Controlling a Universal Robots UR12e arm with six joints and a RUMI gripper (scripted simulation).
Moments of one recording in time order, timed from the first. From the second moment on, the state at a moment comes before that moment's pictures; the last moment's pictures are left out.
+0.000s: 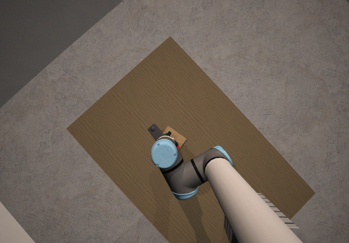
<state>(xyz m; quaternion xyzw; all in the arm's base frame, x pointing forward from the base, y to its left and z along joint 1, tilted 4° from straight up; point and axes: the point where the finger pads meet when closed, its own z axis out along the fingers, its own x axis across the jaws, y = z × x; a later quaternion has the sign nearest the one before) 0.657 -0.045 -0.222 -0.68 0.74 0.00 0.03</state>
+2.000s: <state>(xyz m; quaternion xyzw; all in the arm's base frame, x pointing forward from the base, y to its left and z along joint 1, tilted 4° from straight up) 0.657 -0.045 -0.226 -0.68 0.74 0.00 0.03</state>
